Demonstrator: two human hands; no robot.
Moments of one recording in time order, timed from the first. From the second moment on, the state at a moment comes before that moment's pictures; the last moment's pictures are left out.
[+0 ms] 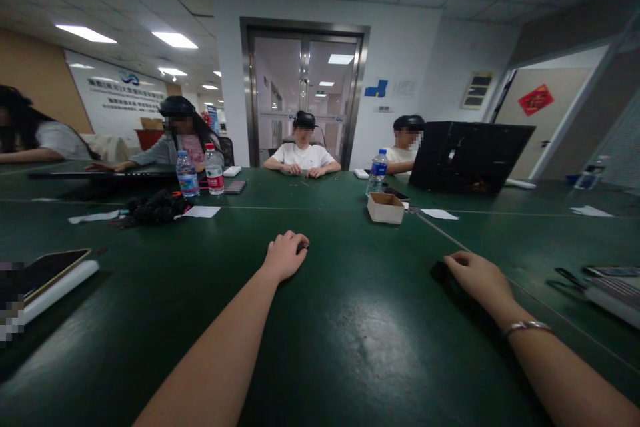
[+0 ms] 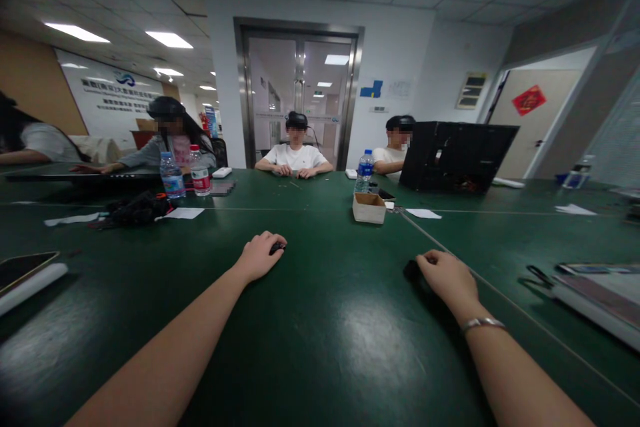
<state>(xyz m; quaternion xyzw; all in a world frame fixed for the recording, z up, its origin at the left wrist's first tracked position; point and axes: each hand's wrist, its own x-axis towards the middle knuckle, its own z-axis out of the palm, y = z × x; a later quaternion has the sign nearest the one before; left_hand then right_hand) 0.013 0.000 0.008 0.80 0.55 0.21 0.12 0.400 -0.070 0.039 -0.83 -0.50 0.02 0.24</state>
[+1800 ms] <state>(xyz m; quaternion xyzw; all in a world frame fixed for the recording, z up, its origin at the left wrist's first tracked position) 0.051 0.008 0.006 0.38 0.33 0.60 0.63 0.143 -0.006 -0.003 -0.40 -0.56 0.48 0.54</state>
